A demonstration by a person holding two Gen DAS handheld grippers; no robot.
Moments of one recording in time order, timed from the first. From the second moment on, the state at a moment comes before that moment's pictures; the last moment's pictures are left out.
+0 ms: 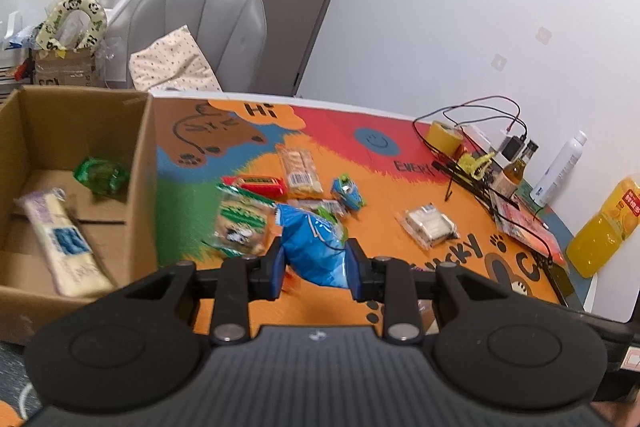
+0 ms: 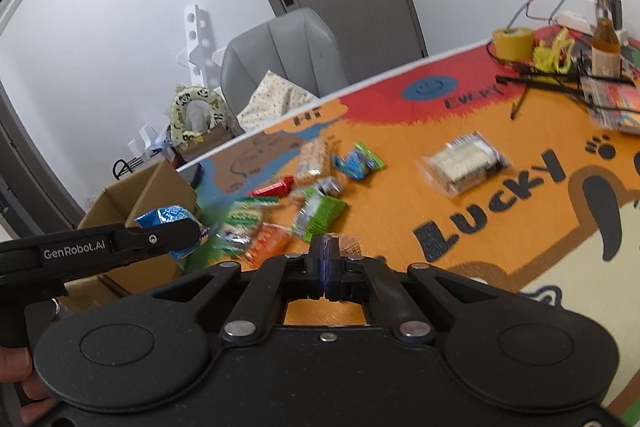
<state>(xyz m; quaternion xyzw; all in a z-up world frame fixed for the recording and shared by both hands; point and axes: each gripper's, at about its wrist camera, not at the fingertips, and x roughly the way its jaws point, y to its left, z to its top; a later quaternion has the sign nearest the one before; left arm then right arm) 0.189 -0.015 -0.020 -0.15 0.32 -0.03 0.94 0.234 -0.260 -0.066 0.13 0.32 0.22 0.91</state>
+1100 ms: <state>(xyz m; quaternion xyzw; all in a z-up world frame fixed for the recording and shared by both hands) 0.151 0.110 0.004 -0.18 0.29 0.06 0.94 0.228 -0.128 -0.004 0.07 0.28 0.32 0.90</state>
